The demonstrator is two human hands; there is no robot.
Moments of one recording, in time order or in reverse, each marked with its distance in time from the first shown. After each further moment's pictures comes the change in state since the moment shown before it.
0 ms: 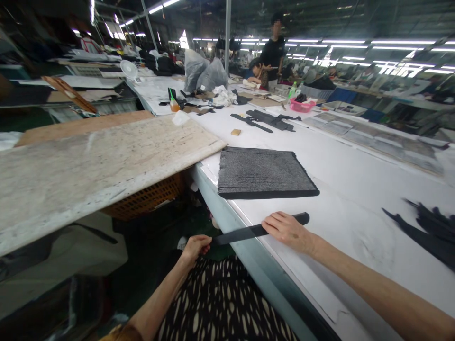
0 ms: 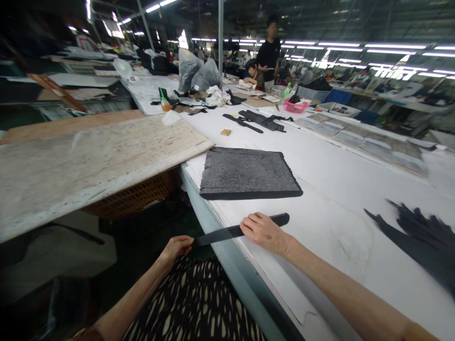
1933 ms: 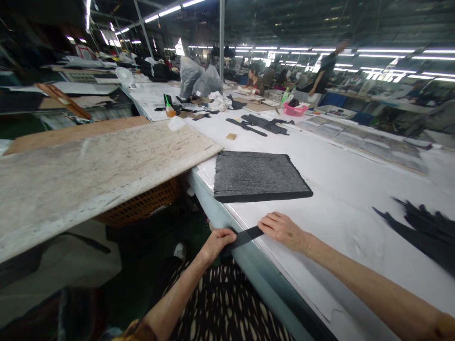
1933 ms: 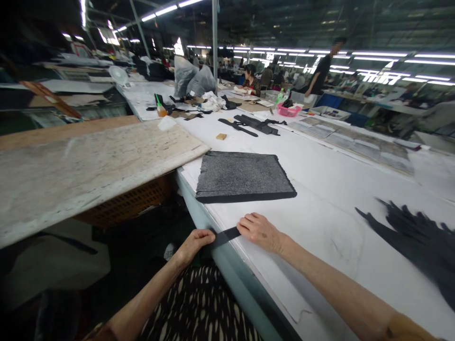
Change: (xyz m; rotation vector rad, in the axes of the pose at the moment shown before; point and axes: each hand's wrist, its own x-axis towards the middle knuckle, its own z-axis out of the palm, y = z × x) left_hand -0.032 0.059 0.068 -0.041 -0.370 0.156; right_hand -0.002 0.004 0.004 0.017 0.023 0.016
